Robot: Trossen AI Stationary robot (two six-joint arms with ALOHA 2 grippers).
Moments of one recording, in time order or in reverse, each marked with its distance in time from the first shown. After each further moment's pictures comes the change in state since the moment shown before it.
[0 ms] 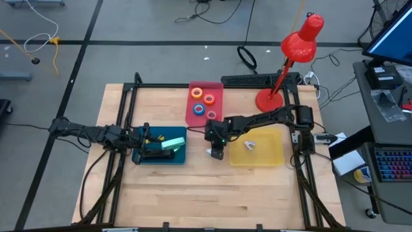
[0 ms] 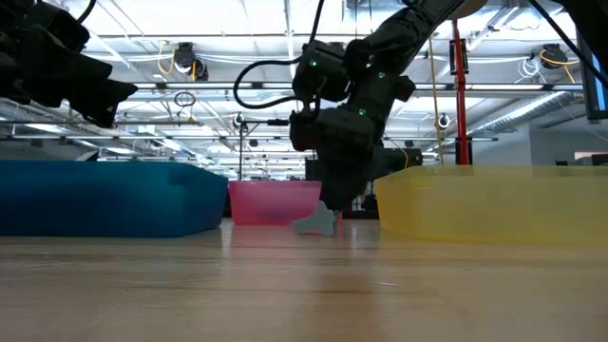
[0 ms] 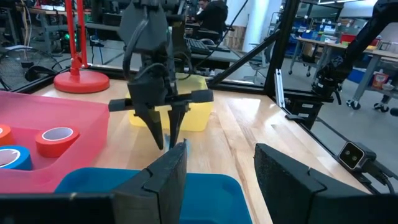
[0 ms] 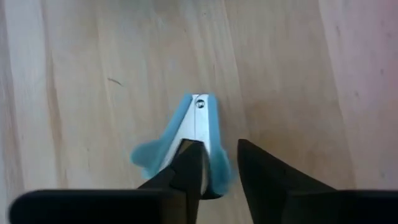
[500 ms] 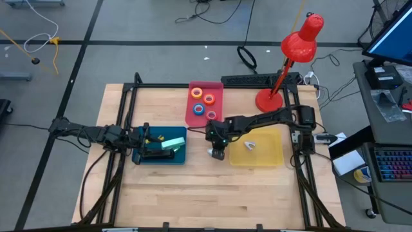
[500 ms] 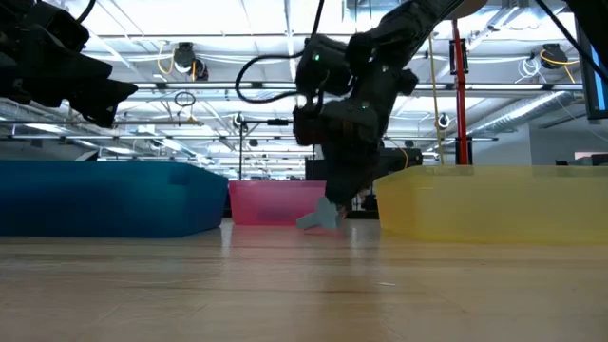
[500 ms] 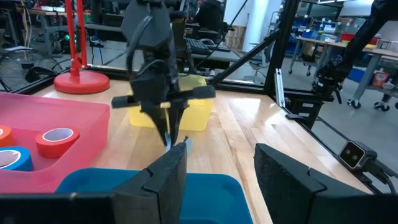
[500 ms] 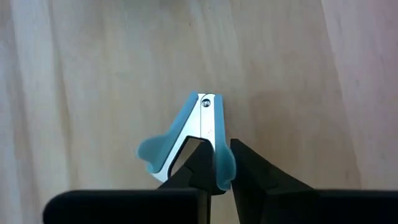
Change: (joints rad) left arm 0.000 0.000 0.000 0.000 0.000 0.006; right arm 0.010 -0.017 0.001 -0.027 -0.001 0.027
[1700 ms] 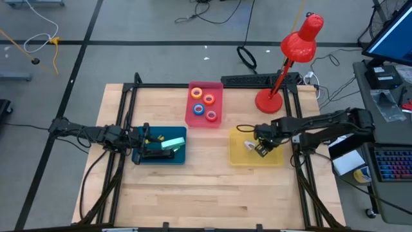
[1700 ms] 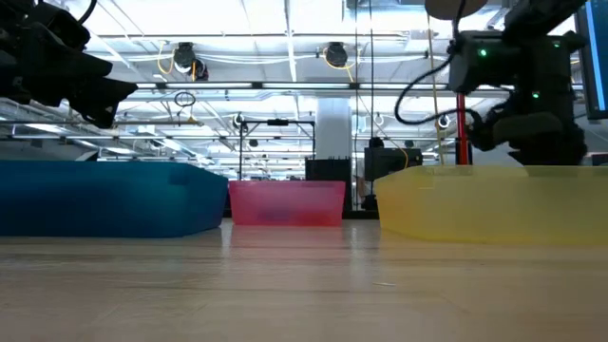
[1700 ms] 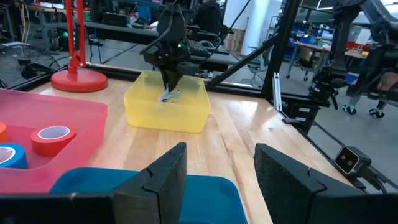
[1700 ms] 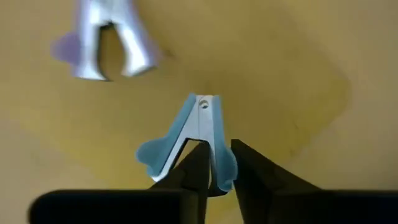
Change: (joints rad) left arm 0.000 0.001 -0.002 0.020 0.003 -0.030; right arm 0.016 -0.737 -0.621 -0.507 0.239 0.591
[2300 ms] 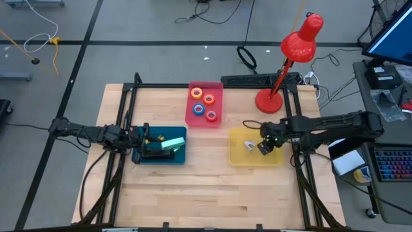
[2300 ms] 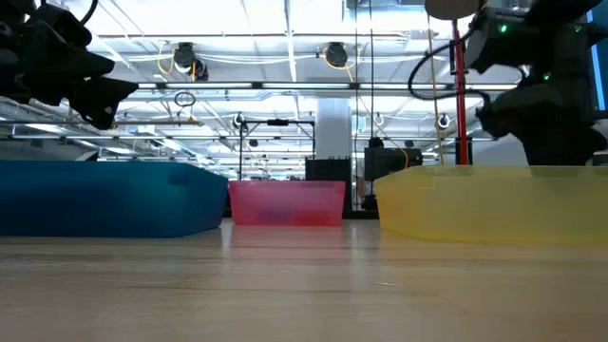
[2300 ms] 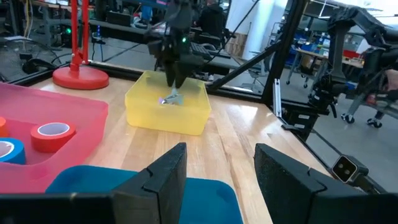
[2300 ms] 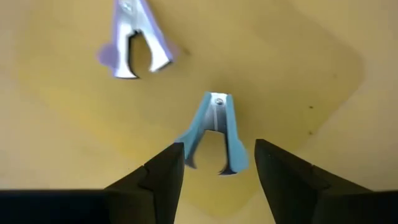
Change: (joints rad) left arm 0.000 0.000 0.001 0.009 -0.011 -0.041; right arm 0.000 -0.169 -0.044 0.007 -0.051 0.145
